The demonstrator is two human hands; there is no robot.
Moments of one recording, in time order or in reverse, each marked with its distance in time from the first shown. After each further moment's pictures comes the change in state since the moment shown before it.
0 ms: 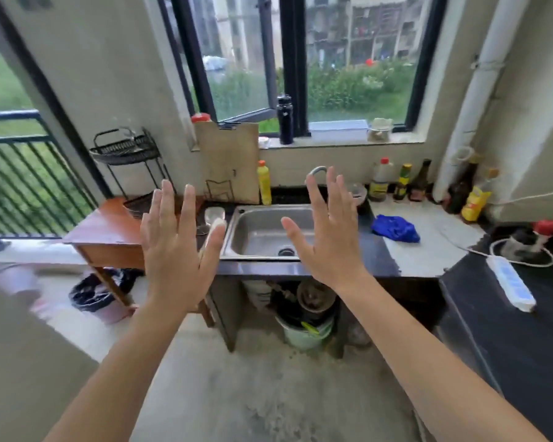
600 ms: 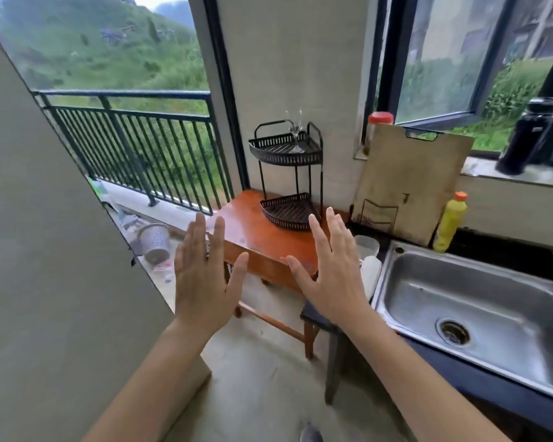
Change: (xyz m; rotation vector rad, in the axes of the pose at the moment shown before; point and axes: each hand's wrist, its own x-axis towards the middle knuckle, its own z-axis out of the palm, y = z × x) left_hand 0.082 -0.374 0.042 0.228 -0.068 -0.370; right_hand 0.151 -0.205 0.392 0.279 -0.314 -0.203
